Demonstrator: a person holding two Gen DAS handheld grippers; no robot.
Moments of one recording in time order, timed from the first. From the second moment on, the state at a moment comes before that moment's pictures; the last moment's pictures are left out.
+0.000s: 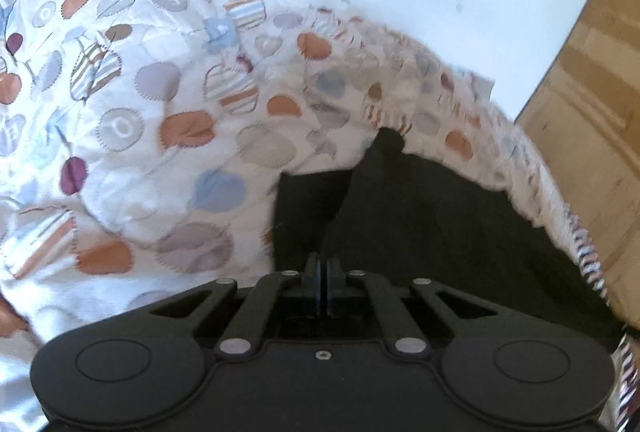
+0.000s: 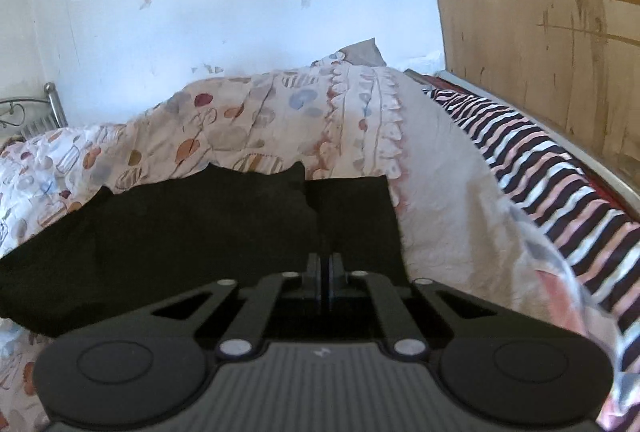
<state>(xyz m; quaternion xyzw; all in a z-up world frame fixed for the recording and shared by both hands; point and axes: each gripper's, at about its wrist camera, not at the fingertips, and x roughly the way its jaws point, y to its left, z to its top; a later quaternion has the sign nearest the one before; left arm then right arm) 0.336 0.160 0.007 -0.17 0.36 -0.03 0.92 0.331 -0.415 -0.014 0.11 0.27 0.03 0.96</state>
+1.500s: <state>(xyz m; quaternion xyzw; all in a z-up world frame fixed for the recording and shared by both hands) 0.298 0.115 -0.007 -0.09 0.39 0.01 0.92 0.327 -0.394 -0.017 0.06 0.28 0.05 0.96</state>
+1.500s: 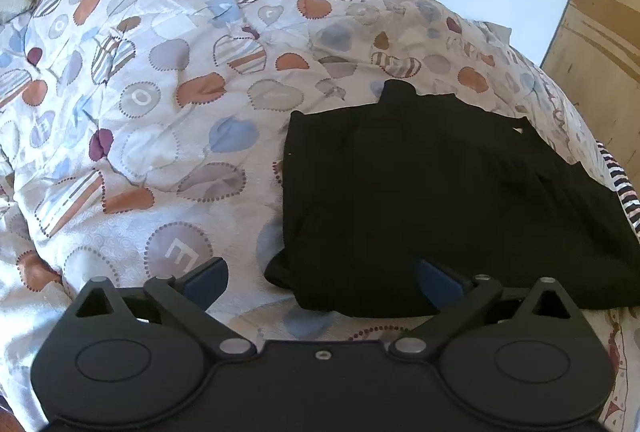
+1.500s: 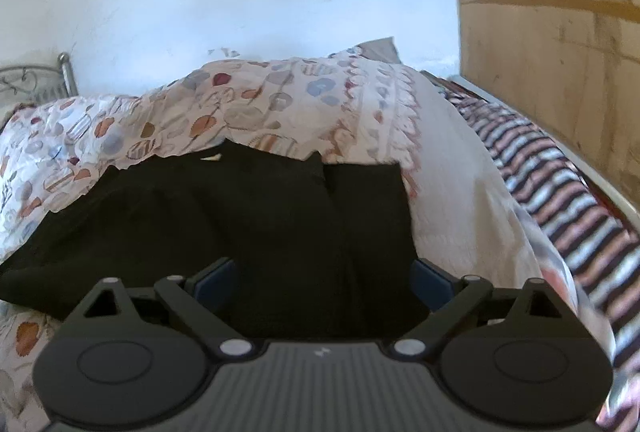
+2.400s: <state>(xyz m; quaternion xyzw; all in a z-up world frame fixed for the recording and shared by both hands) 0.264 0.113 -0.008 -0.14 0.37 0.04 0.92 0.333 -0.365 -0.025 0.06 0.28 -0.05 0.96</state>
